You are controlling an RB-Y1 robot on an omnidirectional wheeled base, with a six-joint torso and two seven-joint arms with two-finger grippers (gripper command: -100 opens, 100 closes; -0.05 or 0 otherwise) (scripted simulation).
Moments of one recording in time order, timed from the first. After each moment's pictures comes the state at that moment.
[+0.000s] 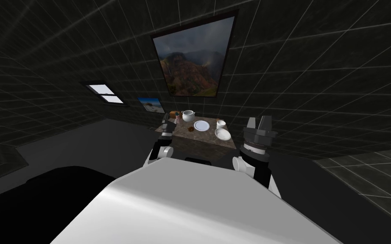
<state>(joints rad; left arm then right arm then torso) 0.47 0.09 -0.05 -2.30 0.15 -0.25 0.18 0.48 -0.03 -0.04 -2.34 0.03 -0.61 0.06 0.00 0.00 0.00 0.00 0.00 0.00</state>
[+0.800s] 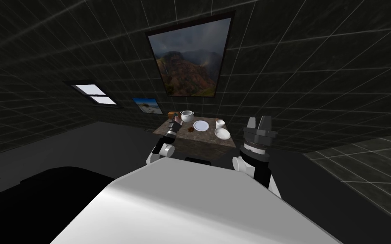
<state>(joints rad) 0.39 0.18 -0.11 -2.27 0.24 -0.04 0.28 0.48 -0.03 -0.04 -2.34 0.03 -0.61 0.06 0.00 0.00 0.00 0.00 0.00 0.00</state>
